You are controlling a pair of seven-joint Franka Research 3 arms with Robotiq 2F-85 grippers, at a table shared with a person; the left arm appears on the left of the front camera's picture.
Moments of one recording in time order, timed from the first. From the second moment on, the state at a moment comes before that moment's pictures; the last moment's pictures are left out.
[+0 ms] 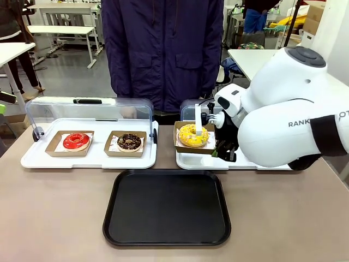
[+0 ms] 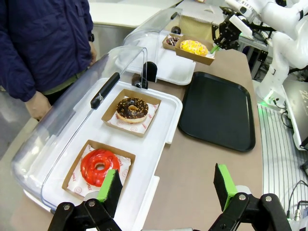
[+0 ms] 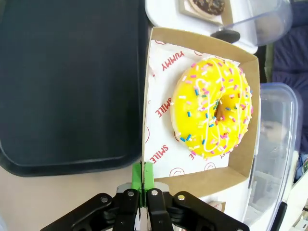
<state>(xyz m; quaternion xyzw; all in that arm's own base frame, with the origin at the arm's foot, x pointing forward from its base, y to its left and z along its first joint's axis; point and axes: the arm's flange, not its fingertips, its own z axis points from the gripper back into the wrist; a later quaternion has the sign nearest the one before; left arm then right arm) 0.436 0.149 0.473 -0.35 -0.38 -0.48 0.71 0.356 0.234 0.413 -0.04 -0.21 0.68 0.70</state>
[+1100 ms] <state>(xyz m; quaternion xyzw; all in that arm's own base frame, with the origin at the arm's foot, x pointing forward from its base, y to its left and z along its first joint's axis) 0.436 0.149 0.473 -0.35 -0.38 -0.48 0.71 0.308 0.297 0.405 -0.04 -0.21 0.69 0.69</state>
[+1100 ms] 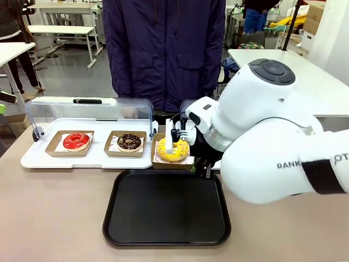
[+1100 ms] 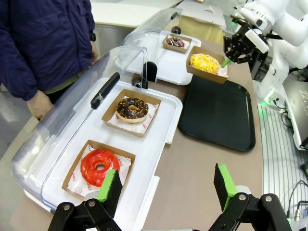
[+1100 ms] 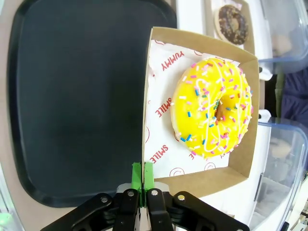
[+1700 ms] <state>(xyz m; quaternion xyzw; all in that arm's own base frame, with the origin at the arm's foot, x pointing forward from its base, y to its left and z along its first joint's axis) 0.436 0.149 0.473 -0.35 -0.38 -0.48 0.71 0.281 0.321 0.384 -0.04 -0.17 0.69 0.70</state>
